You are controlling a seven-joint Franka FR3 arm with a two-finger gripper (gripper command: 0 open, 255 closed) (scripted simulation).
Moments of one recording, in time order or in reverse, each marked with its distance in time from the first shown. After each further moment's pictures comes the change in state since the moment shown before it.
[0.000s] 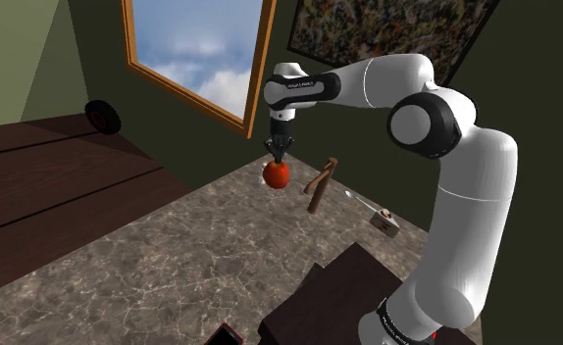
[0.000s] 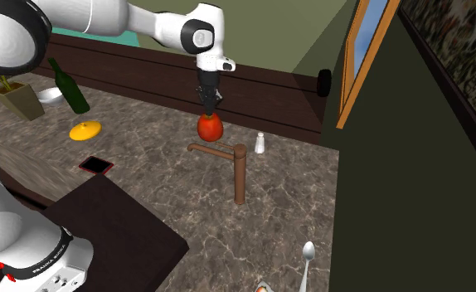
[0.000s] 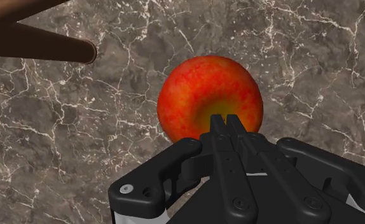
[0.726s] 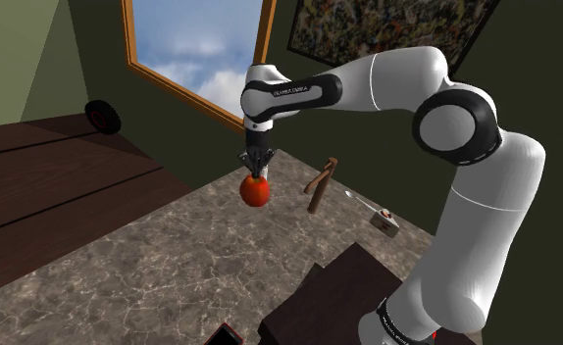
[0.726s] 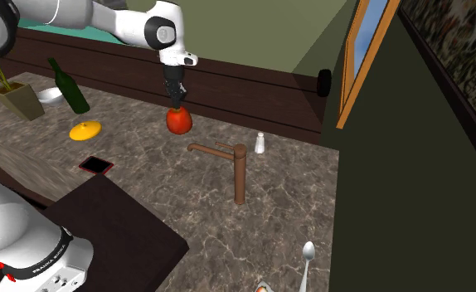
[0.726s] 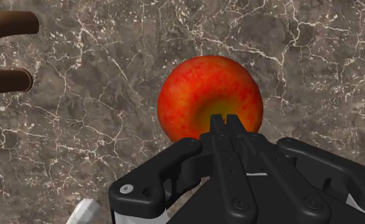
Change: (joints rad) arm 0.152 -0.119 0.080 -0.175 0.006 0.056 0.223
